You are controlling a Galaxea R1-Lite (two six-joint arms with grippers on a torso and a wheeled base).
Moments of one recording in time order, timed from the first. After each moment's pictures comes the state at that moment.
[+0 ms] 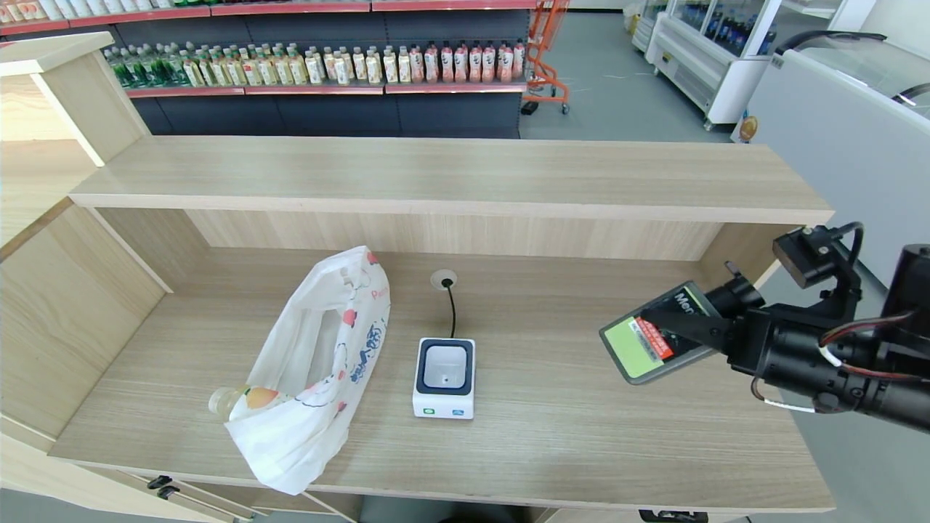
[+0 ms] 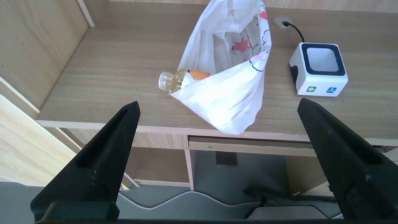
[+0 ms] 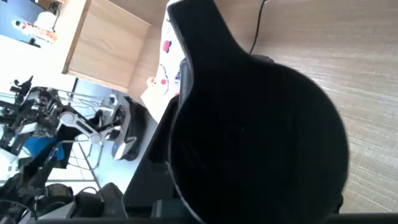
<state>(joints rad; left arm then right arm) 0.00 0.00 0.00 0.00 -0.02 0.00 0.26 1.49 -0.49 -0.86 0.56 0.48</state>
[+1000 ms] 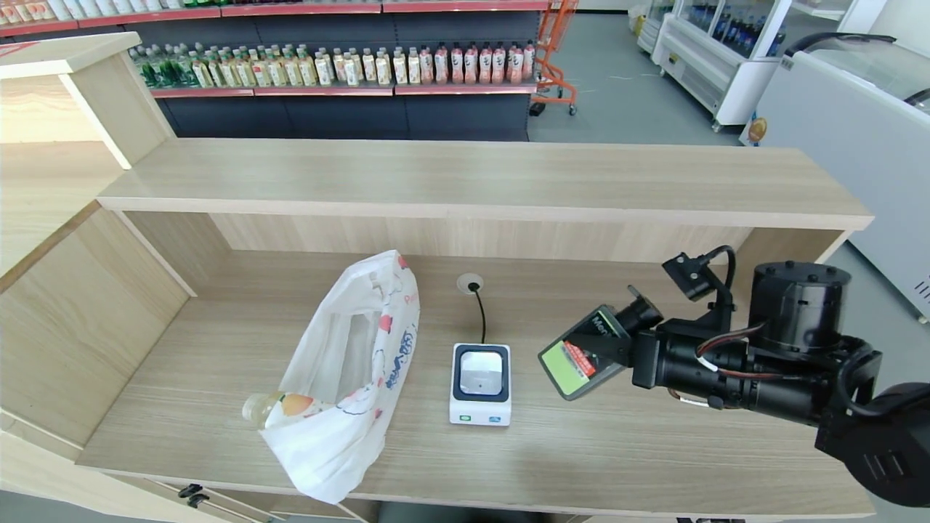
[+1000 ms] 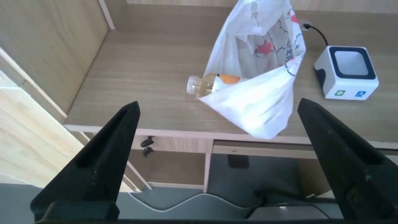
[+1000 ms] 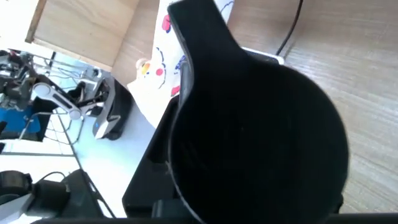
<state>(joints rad) 0.00 0.00 0.00 0.00 -0.02 0.00 0.41 1.73 -0.57 -0.93 0.47 0.37</state>
